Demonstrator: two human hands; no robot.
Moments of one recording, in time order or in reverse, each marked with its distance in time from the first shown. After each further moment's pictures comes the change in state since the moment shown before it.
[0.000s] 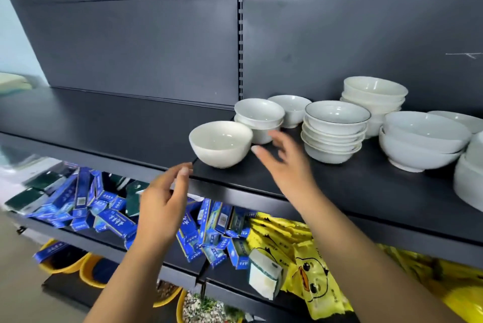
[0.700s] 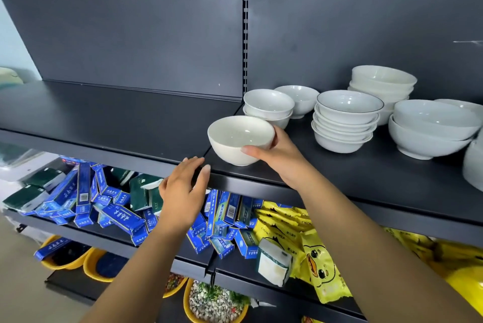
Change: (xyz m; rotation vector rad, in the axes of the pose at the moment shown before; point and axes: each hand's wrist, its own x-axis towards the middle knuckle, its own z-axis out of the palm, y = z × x) left_hand 0.017 -0.041 0.007 0.203 -0.114 -0.053; right_hand 0.022 0.005 0.032 0.298 -0.193 0.281
